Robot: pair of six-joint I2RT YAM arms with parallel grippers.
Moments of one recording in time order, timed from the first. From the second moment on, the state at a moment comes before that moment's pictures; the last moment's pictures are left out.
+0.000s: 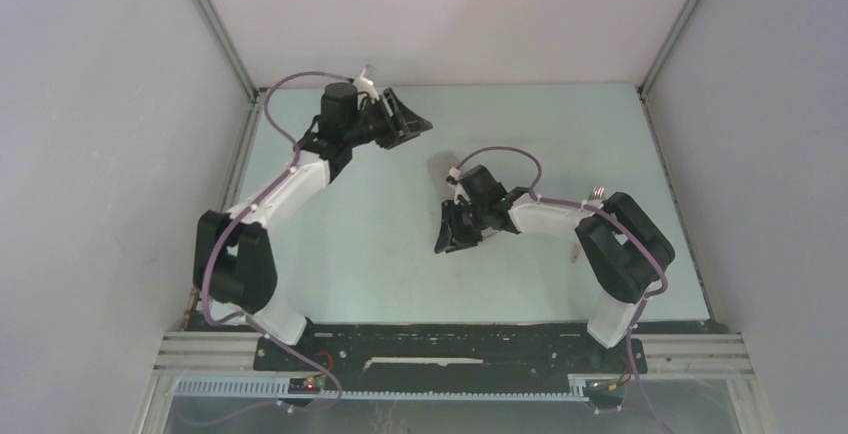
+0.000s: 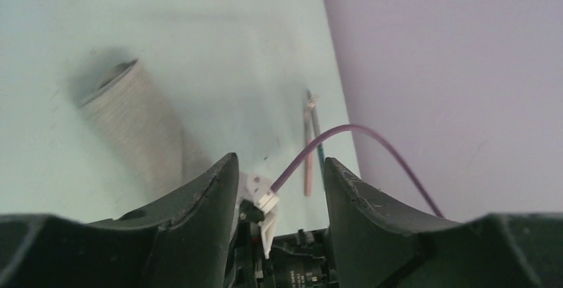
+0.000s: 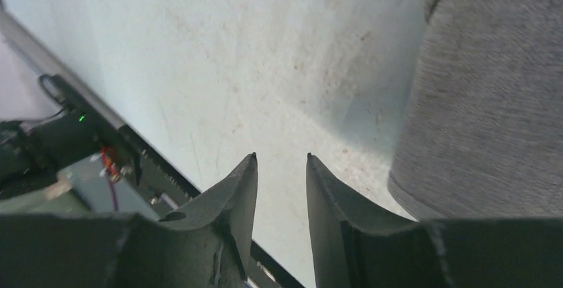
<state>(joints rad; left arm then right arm) -0.34 1.65 1.31 -0.02 0.50 -0.81 0.67 1.75 0.96 -0.17 -0.48 0.60</state>
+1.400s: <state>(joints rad) -0.34 1.18 0.89 -0.06 0.41 -0.80 0.44 2.16 1.95 -0.58 -0.09 0.46</state>
